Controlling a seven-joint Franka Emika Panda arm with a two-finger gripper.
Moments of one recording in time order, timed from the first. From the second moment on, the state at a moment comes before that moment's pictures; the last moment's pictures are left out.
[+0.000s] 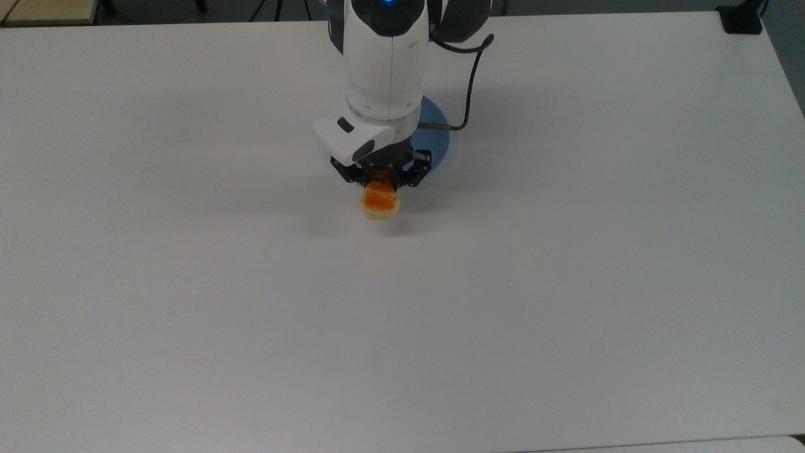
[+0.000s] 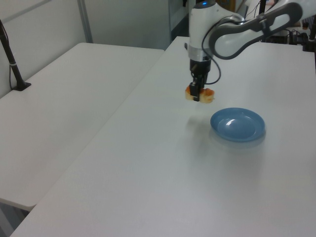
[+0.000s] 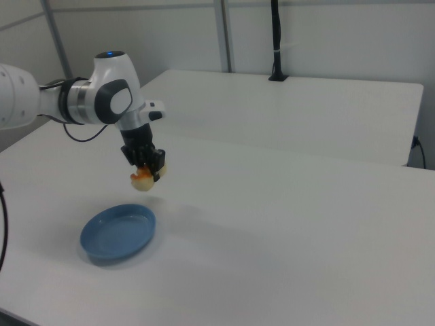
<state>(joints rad) 0.16 0.33 -0.05 -1.72 -0.04 2.11 0.17</state>
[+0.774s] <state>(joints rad) 0.20 -0.03 -0.05 -2.33 -0.04 2.26 0.05</state>
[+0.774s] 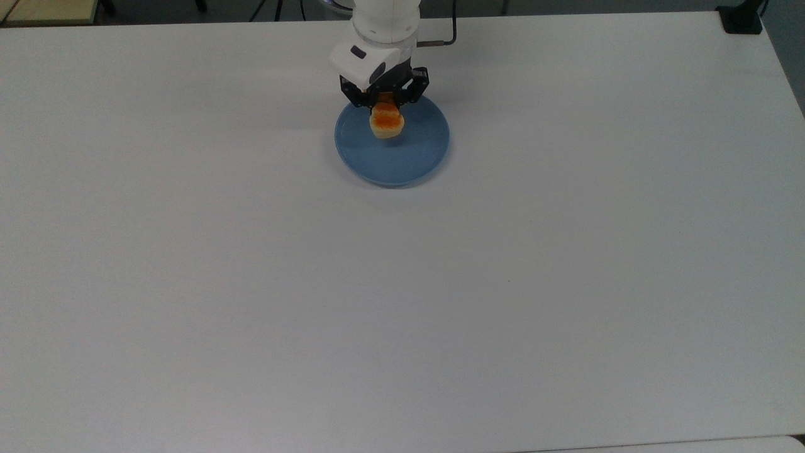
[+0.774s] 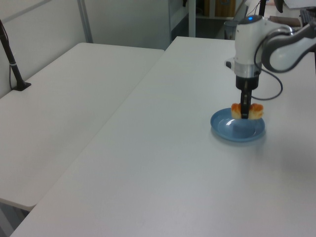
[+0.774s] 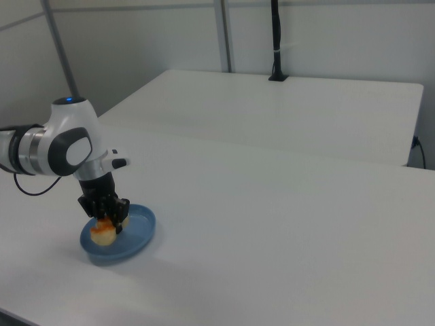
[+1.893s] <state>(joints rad) 0.21 0.09 -0.05 -2.26 -0.05 2.37 0.23</state>
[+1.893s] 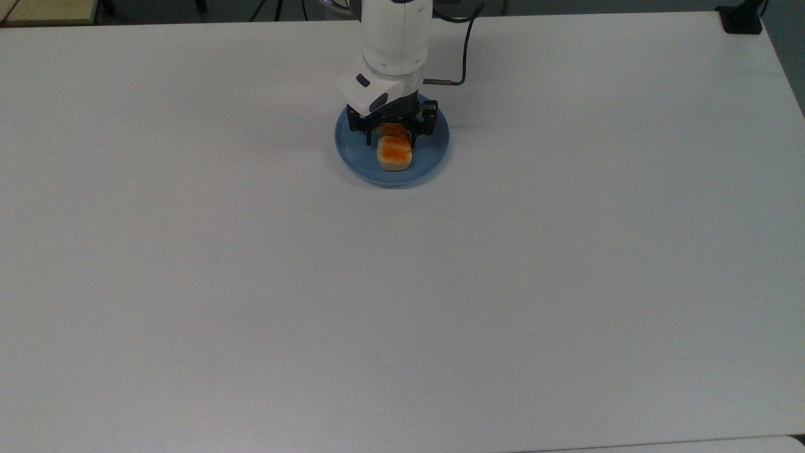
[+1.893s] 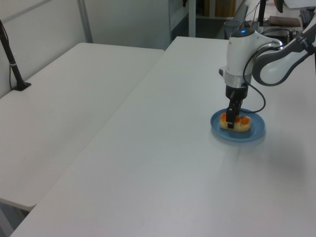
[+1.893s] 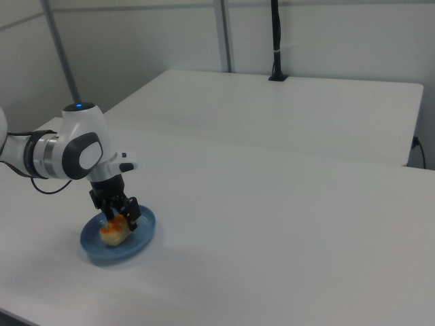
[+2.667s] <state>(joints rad) 0.21 0.05 -0.06 -1.86 -0.05 1.95 0.22</state>
